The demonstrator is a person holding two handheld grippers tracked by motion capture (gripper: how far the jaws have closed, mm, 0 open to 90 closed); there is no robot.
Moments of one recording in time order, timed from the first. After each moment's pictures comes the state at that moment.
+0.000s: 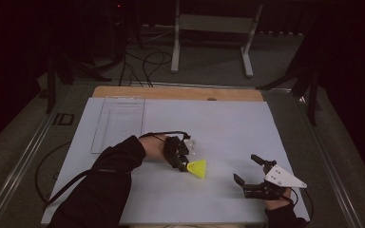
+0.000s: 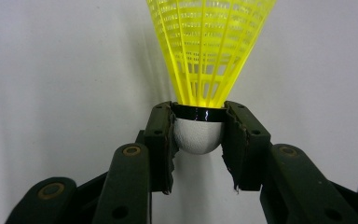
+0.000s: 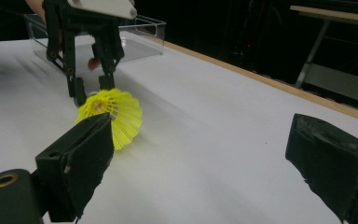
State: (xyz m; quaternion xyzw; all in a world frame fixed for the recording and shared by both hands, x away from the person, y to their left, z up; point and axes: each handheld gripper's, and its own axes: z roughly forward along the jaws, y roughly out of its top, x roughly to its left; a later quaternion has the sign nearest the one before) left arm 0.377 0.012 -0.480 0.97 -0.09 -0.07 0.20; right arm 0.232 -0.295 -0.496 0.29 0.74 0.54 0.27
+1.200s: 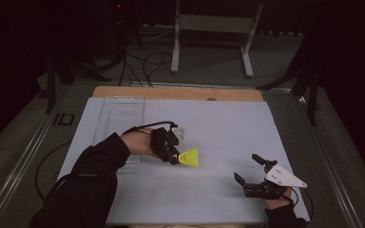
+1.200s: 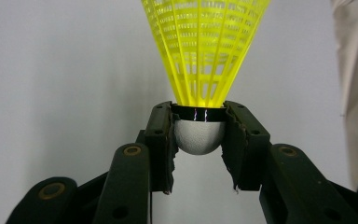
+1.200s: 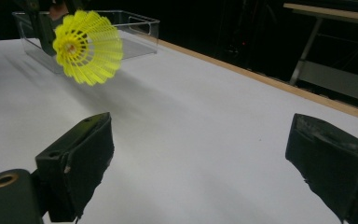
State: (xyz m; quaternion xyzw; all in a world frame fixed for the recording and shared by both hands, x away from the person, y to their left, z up) left arm 0.366 0.051 -0.424 0.98 0.00 -0.05 0.21; right arm 0.233 -0.296 -0.496 0.30 0.74 0.54 0.28
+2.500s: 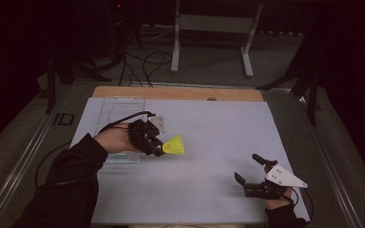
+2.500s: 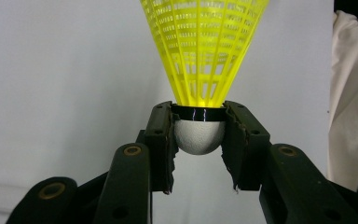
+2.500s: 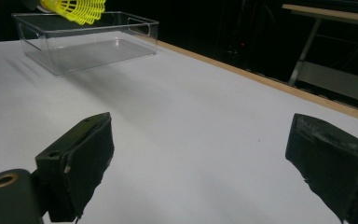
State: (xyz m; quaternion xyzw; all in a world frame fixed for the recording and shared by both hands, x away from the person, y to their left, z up) left arm 0.359 0.103 -0.386 0.97 0.09 -0.02 0.24; right arm 0.233 -0.296 -0.496 0.30 0.73 0.54 0.28
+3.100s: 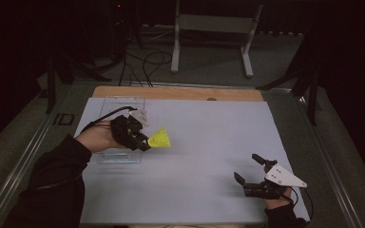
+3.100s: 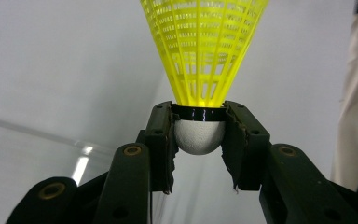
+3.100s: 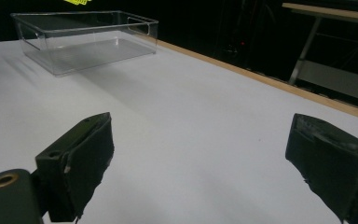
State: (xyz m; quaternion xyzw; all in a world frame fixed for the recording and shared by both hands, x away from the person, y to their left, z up) left arm 0.361 0.147 -0.376 0.96 0.14 0.01 0.24; right arm 0.234 -0.296 -0.496 0.31 0.73 0.54 0.28
